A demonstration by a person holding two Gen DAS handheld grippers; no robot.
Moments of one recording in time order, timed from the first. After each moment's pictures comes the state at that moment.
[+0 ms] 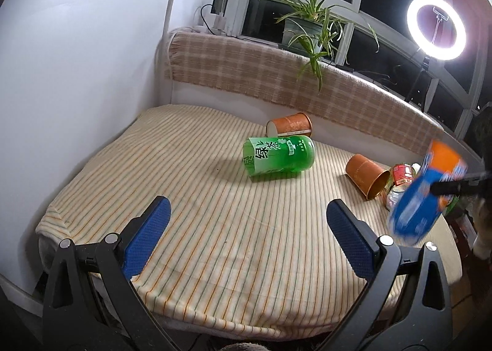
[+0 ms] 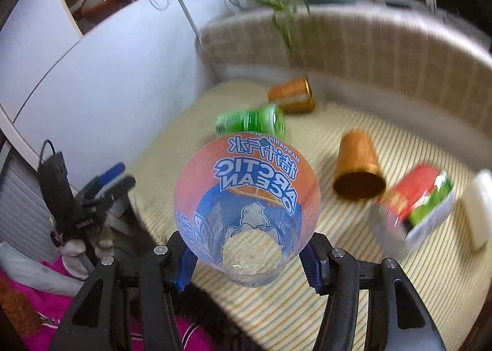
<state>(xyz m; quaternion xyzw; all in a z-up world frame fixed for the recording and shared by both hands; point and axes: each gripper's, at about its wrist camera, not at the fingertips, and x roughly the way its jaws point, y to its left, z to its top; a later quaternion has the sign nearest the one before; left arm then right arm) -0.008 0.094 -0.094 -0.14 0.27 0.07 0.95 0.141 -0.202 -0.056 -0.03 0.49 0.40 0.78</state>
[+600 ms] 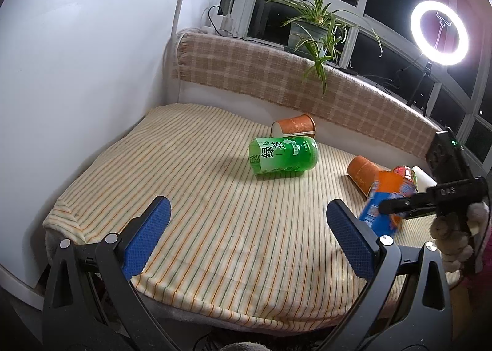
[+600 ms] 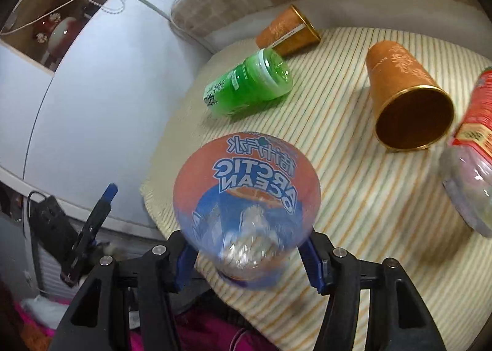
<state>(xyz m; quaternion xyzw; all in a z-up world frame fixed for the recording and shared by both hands) -0.020 0.101 -0.092 -0.14 0.27 0.08 0.95 0.190 -0.170 -0.150 0.09 0.57 0.41 0.70</state>
